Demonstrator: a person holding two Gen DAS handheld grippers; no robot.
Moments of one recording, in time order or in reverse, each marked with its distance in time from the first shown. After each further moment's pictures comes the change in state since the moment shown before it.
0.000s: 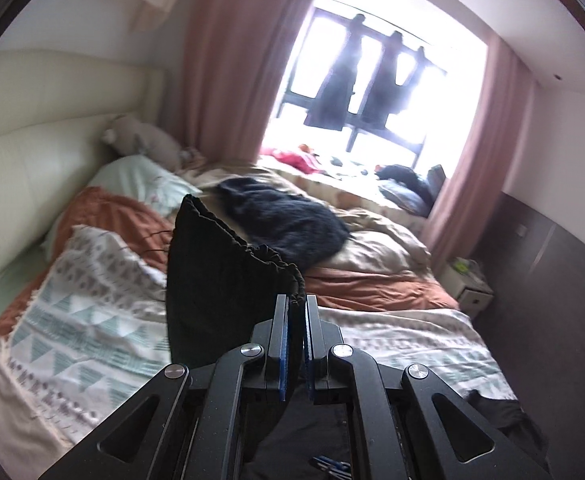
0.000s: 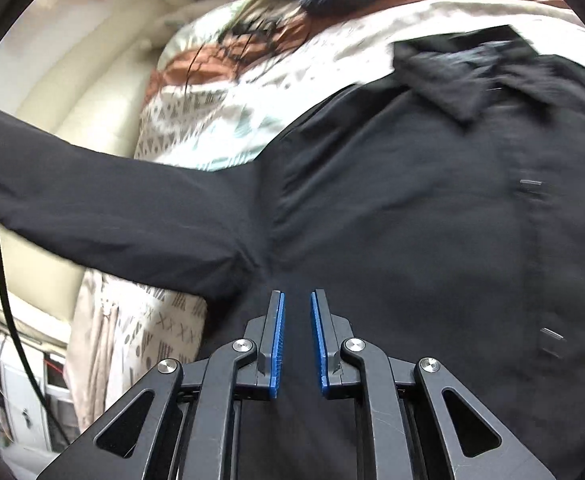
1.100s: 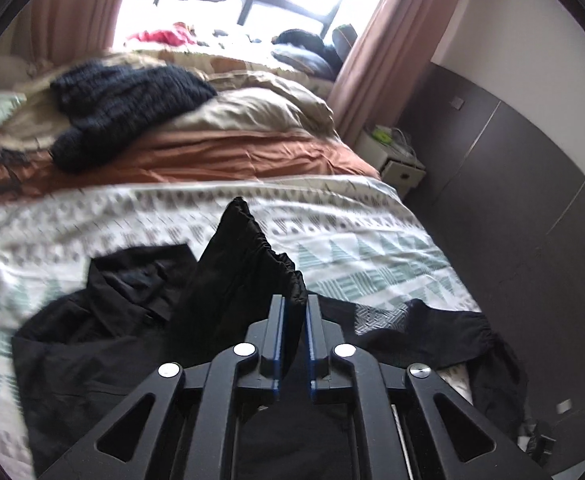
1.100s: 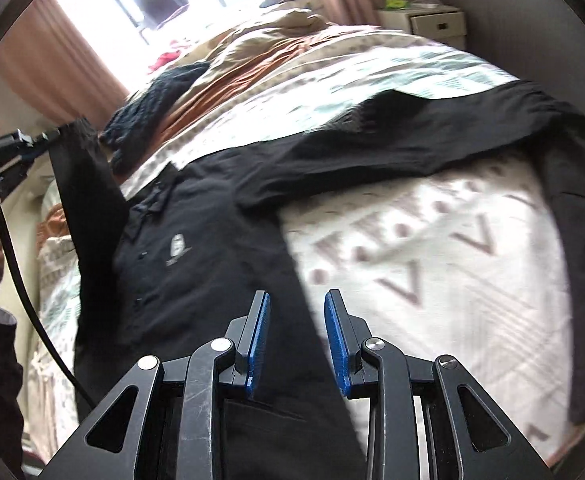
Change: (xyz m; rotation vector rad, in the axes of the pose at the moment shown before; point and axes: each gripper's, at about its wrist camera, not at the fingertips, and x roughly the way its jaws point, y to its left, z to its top) left arm 0.244 -0.222 -0.150 0.112 0.448 -0.296; right arm -0.331 -0.239 -0.134 0.342 -0.339 -0.419
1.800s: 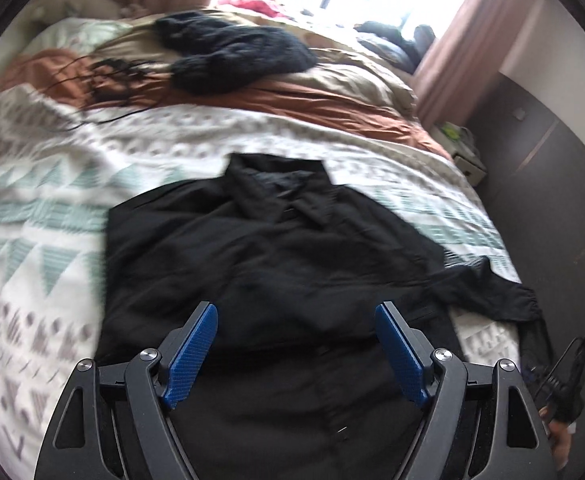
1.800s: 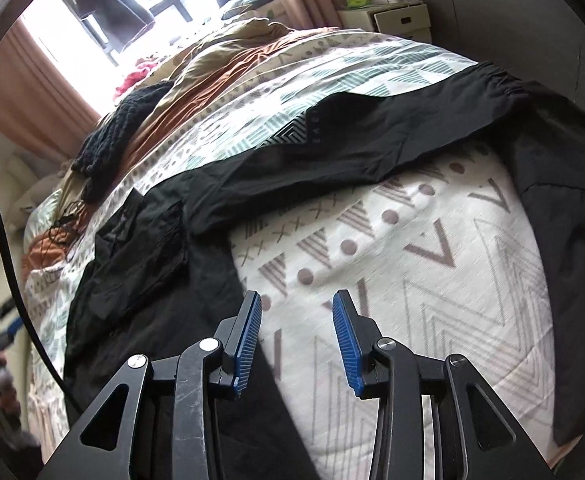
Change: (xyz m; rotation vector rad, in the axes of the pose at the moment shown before) left arm -0.091 0.132 -0.129 -0.156 0.026 0.211; right arm 0.013 -0.040 0.016 0.087 -0.025 -0.046
